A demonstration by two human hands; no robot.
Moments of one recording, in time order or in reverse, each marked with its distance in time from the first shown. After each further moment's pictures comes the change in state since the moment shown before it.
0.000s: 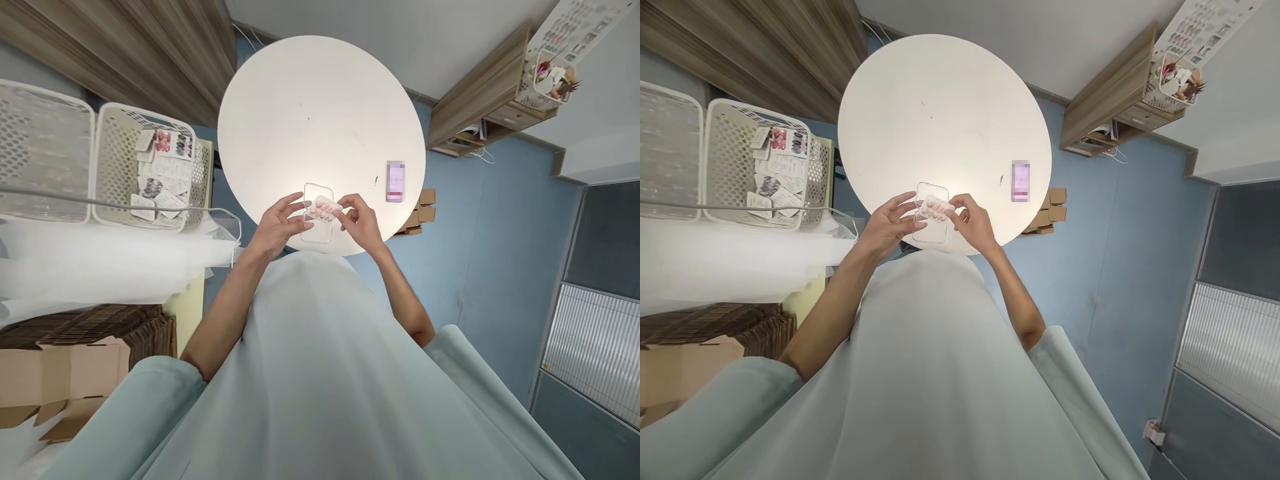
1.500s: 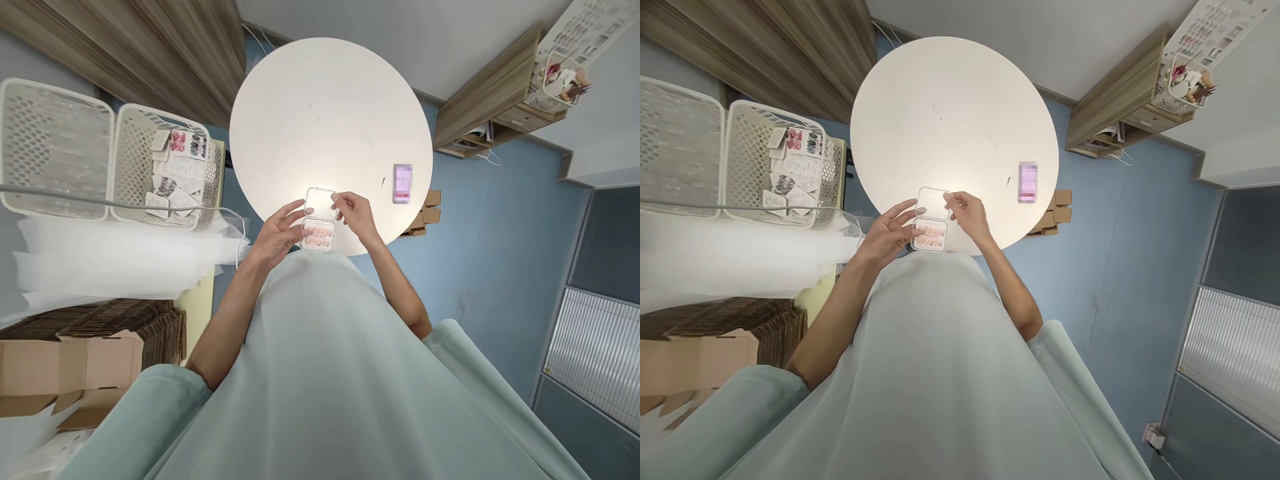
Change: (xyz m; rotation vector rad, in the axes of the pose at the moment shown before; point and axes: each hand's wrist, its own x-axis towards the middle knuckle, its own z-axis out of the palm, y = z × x) left_hand -0.025 0.003 -0.016 -0.095 0.012 -0.048; right_hand 0.034 -0.009 0.030 0.116 0.010 0.182
